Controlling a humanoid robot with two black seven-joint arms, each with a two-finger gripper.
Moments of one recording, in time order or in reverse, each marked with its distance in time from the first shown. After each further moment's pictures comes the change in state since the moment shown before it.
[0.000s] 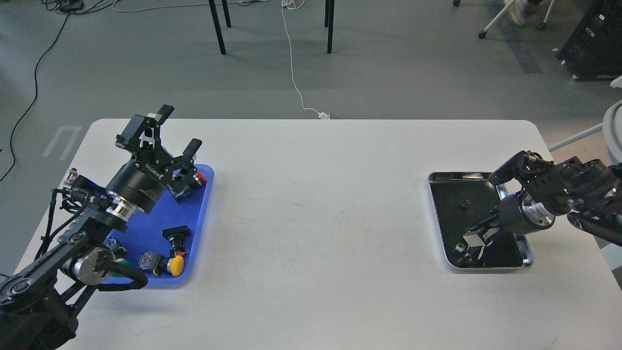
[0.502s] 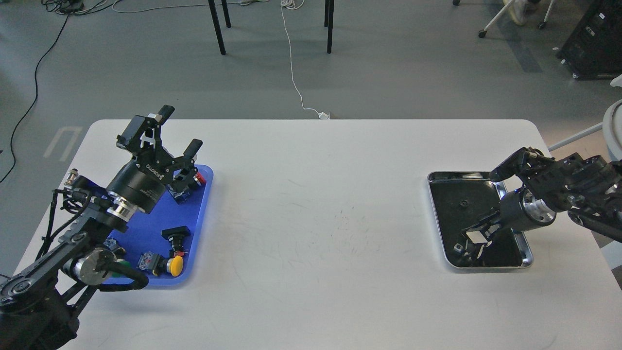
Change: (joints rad) left arm 0.001 -0.004 0.000 0.000 0.000 0.001 0.000; right arm 0.008 0.000 0.002 -0.002 0.000 -0.004 -0.001
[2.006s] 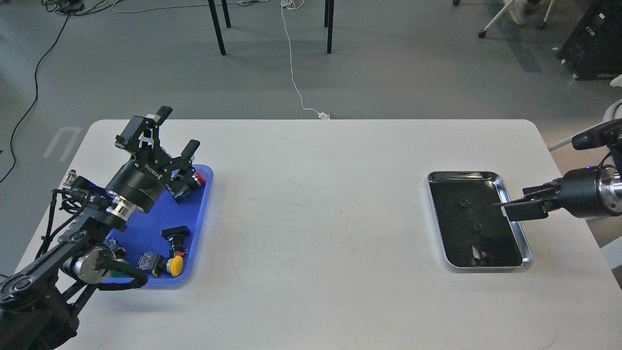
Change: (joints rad) left arm -0.011 -0.002 0.008 0.027 -0.010 0.000 0.000; right arm -0.032 -0.394 0.341 0.348 -0.005 0.118 0.001
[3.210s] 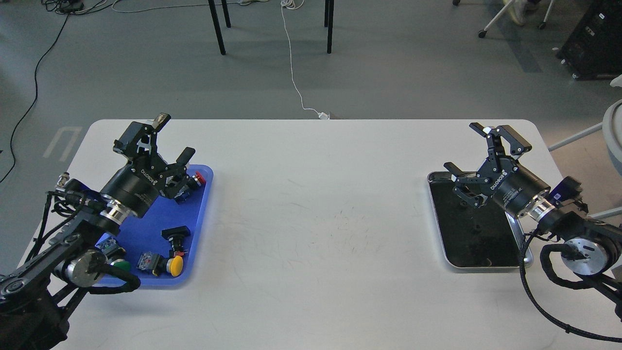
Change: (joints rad) left arm 0.006 0.018 0.011 0.008 -0.003 0.010 0.016; right arm -0.535 0.341 0.424 -0.186 1.636 -0.046 0.000
